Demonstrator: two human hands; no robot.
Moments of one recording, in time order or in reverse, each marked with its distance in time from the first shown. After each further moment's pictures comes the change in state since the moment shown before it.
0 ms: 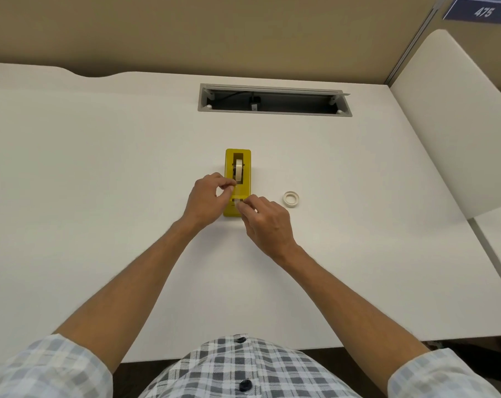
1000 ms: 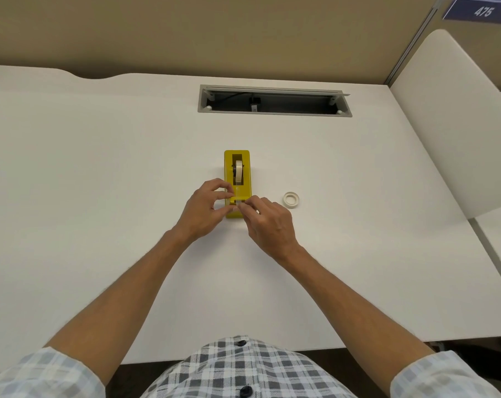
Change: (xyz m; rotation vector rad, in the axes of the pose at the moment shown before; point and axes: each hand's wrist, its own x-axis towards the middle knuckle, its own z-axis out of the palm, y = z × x) left_hand -0.018 -0.009 -0.008 0.084 -0.129 0.149; right_hand 0.000 0.002 -0.005 0.011 0.030 -0.021
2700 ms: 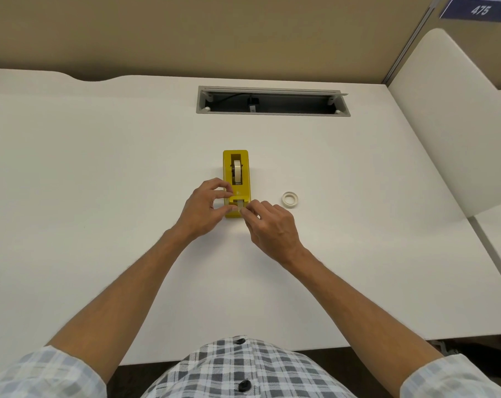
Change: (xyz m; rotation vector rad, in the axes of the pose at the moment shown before) left_hand 0.003 0.001 0.001 -0.007 -0.008 -0.051; right_hand -0.008 0.005 -0.006 -0.082 -0.069 -0.083
